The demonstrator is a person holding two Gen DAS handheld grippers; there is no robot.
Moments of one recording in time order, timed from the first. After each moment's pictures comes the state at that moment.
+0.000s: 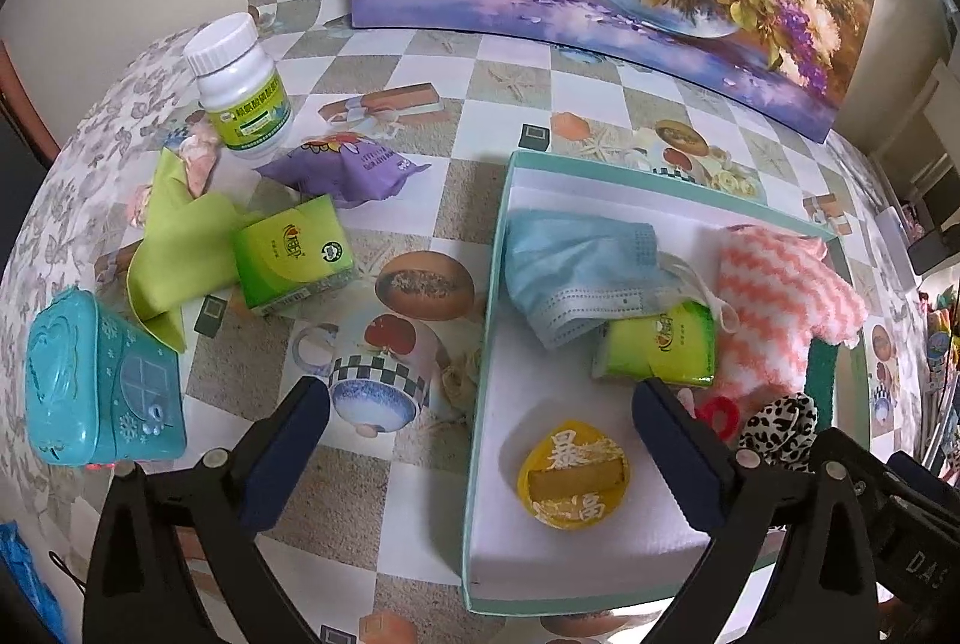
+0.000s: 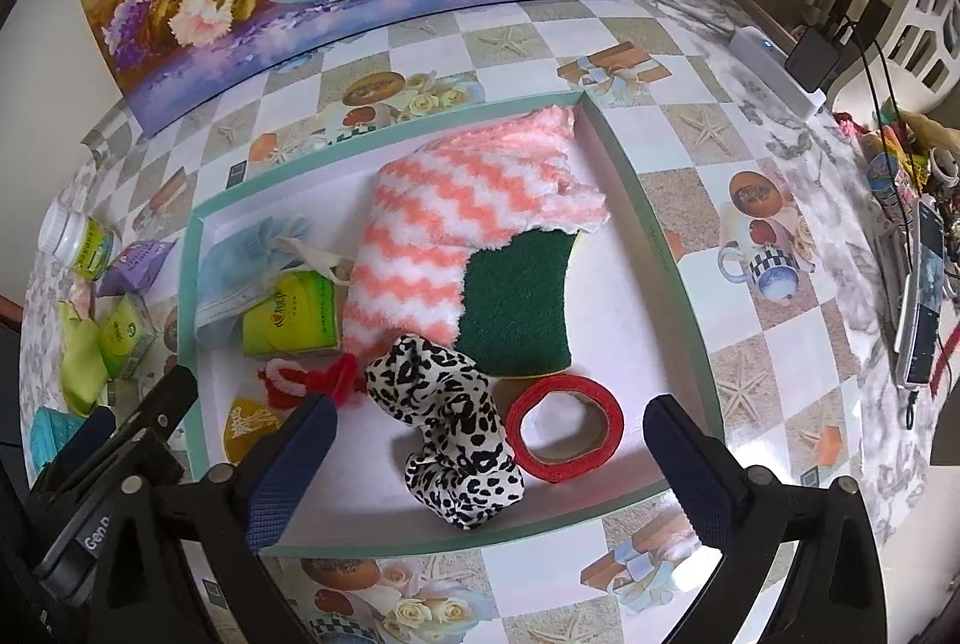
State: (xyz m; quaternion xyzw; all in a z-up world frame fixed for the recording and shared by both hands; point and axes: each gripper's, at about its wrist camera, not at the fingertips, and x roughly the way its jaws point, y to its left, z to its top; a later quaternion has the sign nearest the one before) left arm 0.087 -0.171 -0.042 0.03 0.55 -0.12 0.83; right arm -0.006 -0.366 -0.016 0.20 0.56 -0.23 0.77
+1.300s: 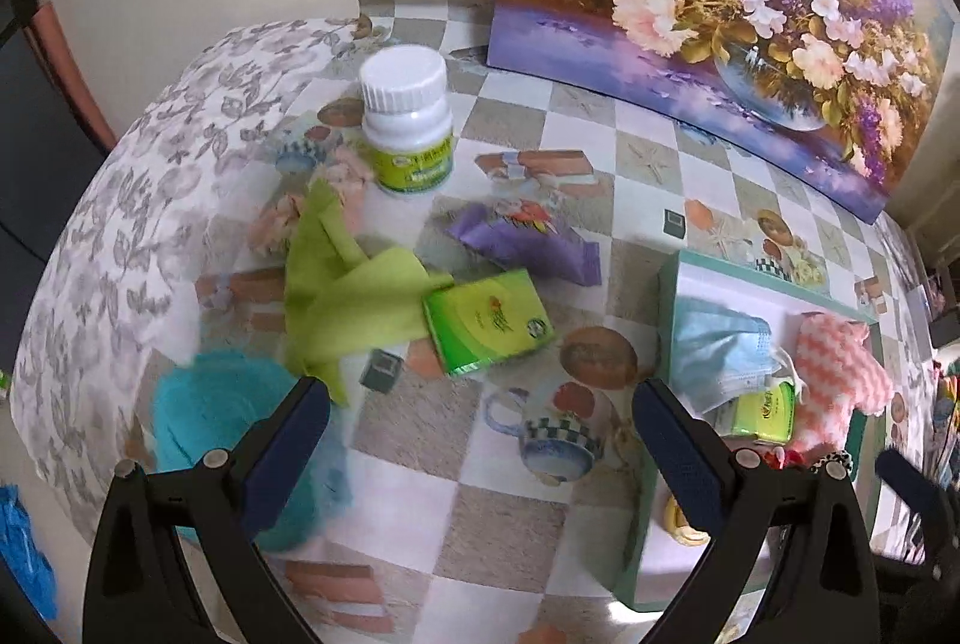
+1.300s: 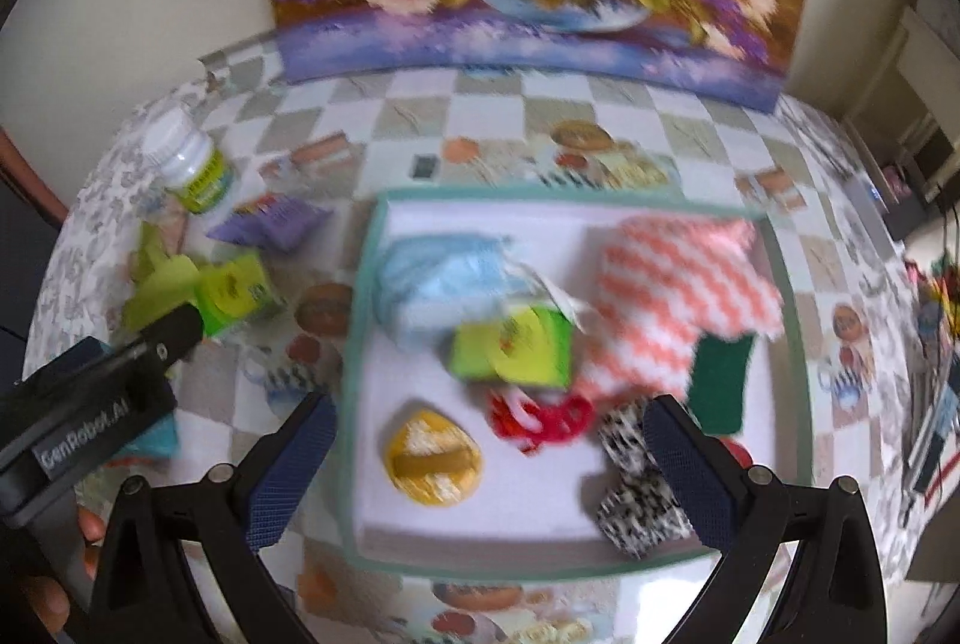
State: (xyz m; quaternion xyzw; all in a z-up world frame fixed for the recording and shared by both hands) left arm 0.135 -0.075 -0.007 0.01 0.54 -0.07 0.84; right arm 0.063 -0.259 0.008 0.10 0.54 -0.13 0.82
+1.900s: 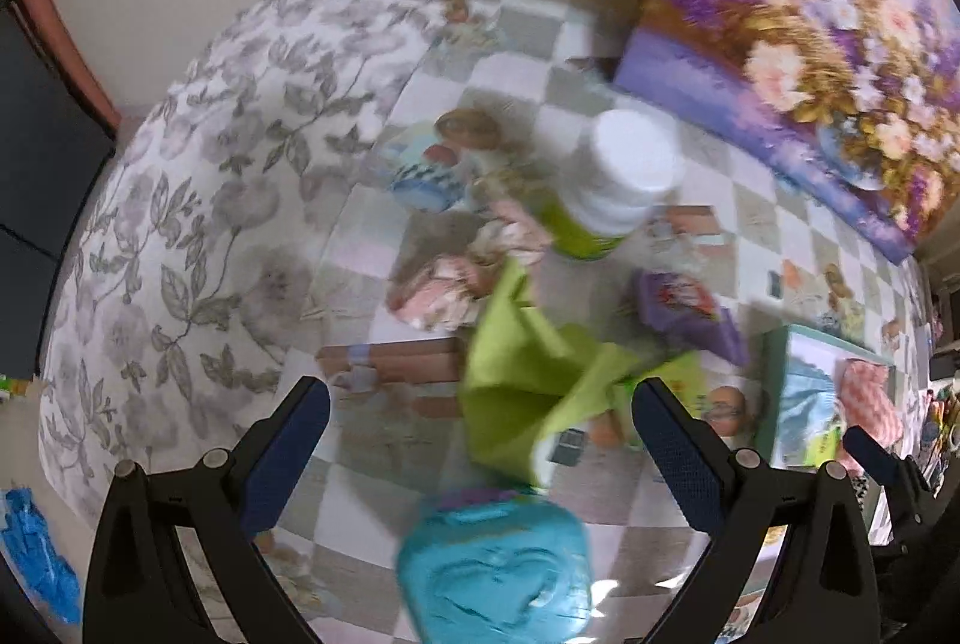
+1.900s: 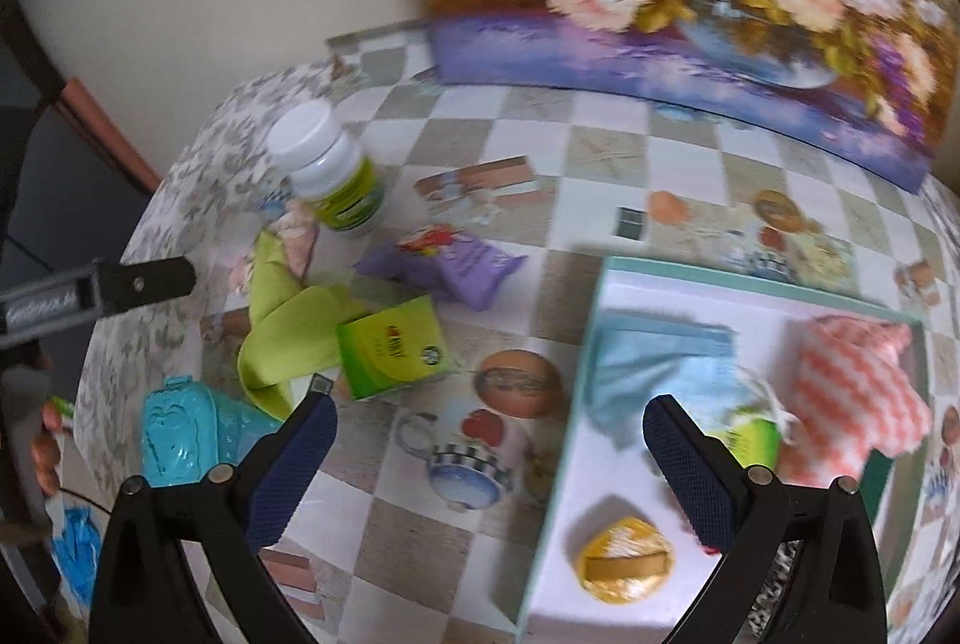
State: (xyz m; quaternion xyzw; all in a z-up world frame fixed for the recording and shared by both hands) left arm 0.226 0.039 -0.006 -0.01 0.61 -0.06 0.79; right arm 0.132 -0.190 -0.010 0.10 0.55 0.00 0.83
